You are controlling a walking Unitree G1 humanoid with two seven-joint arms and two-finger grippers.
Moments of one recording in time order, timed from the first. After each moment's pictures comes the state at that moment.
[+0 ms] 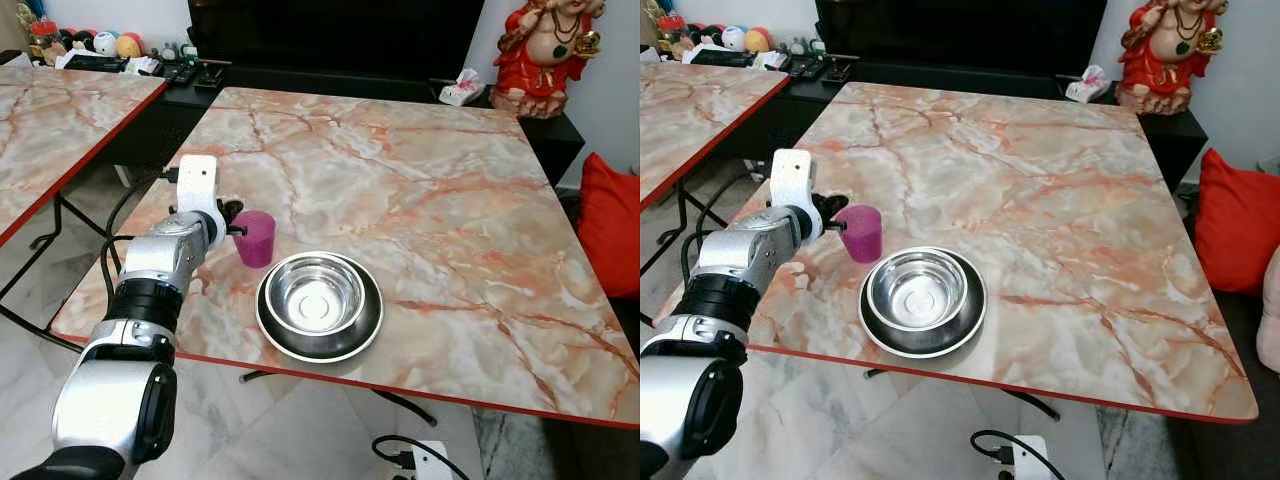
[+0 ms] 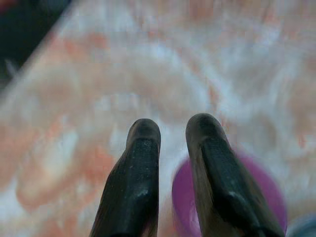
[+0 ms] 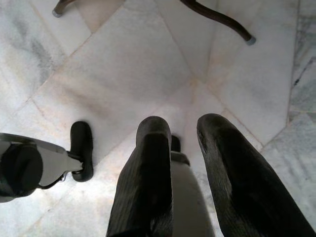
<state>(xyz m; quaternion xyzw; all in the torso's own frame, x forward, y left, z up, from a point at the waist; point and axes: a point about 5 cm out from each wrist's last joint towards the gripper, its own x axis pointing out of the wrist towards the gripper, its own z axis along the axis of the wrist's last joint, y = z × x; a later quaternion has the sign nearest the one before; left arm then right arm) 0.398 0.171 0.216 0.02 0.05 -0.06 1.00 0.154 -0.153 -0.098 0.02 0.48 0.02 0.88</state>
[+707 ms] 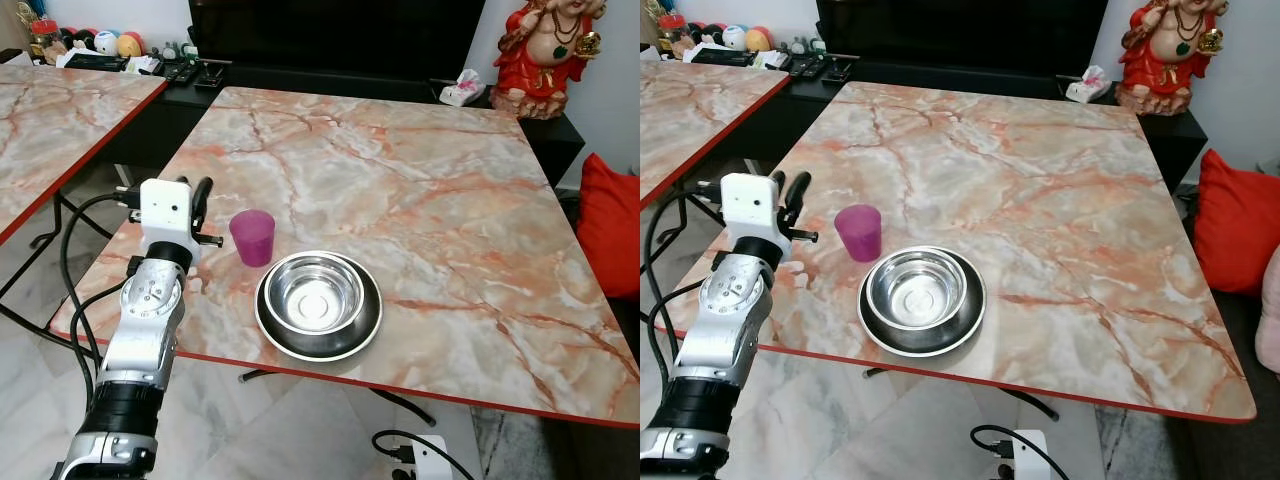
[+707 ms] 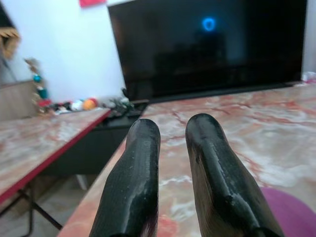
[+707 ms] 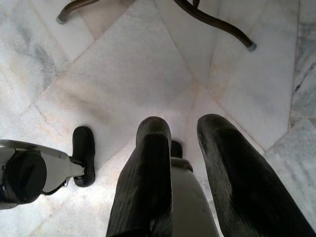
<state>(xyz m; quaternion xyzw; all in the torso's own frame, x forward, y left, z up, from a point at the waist) 0.329 0.189 0.195 0.11 -0.18 0.03 0.98 0.159 -0.146 -0.096 0.02 0.47 0.02 0.88</state>
